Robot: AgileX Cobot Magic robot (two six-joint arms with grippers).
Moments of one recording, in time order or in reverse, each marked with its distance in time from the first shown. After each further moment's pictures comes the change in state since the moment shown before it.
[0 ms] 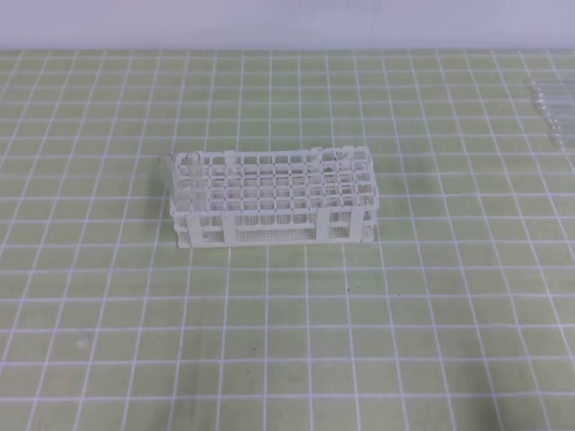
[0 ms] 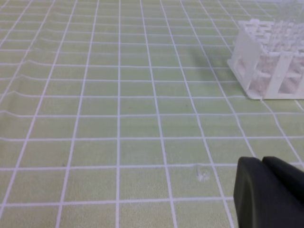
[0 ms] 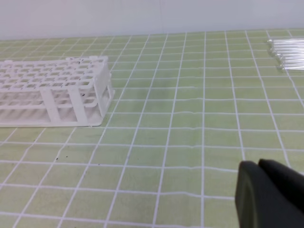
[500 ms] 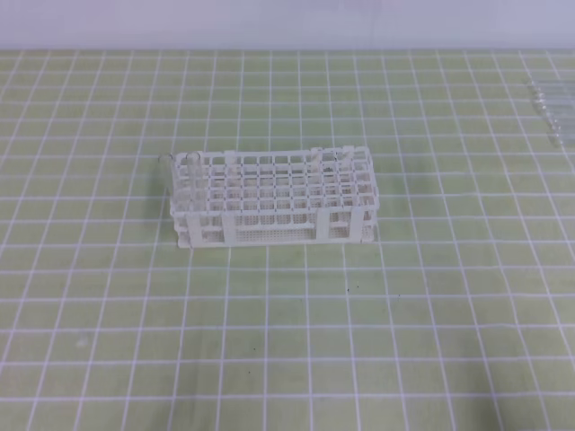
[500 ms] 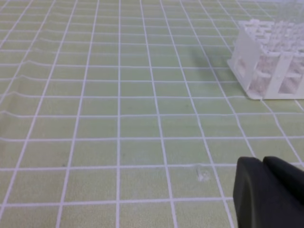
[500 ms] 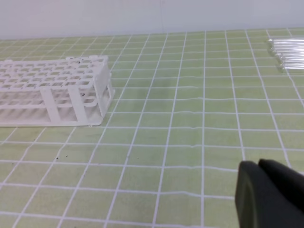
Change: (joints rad) left arm 0.000 -0.002 0.001 0.000 0.000 0.001; right arm 0.000 0.000 0.000 0.000 0.000 0.000
